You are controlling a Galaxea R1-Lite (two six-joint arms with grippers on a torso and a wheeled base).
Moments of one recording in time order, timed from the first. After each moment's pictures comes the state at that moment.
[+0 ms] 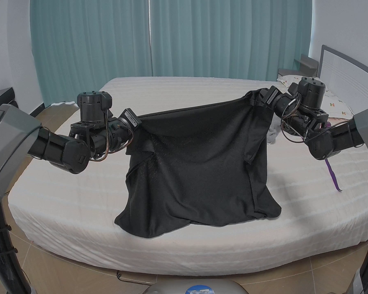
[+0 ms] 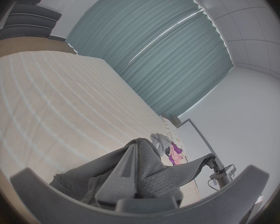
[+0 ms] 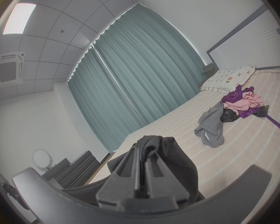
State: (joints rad) left arm -0.29 2.08 -1.27 -0.57 -0.06 -0.84; right arm 0.26 2.13 -1.37 -0.81 -0.02 0.58
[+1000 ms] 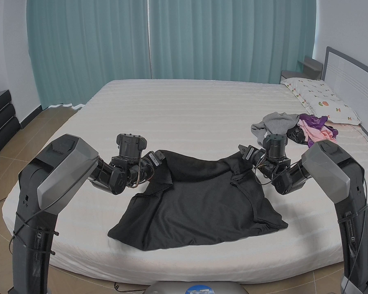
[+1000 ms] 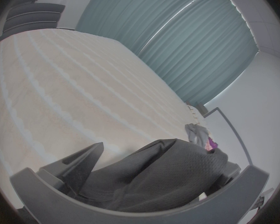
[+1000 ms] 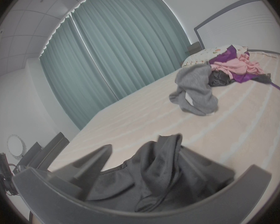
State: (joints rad) left arm -0.33 2.50 -1.50 -0.50 0.02 -0.82; right arm 0.25 2.61 -1.51 -0.83 -0.10 0.53
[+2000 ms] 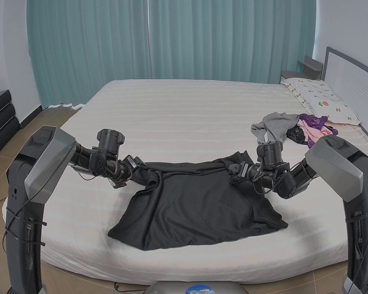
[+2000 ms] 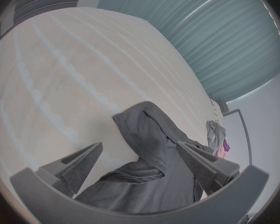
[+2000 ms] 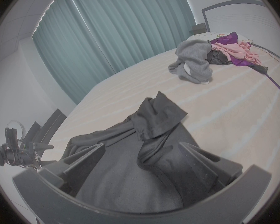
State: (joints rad) left arm -0.19 2.47 -1.61 -0.06 -0.13 -0.86; right arm 0.31 2.48 -1.32 -0.62 -0.06 0.51
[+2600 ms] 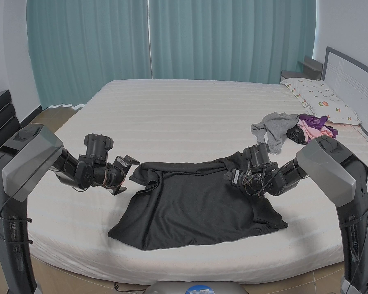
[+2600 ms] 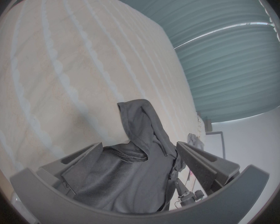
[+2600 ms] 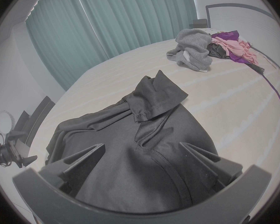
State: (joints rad) left arm -0.18 2.32 -1.26 -0.35 -0.20 -1.13; right arm 0.37 2.52 -1.45 -0.37 -0.14 0.49
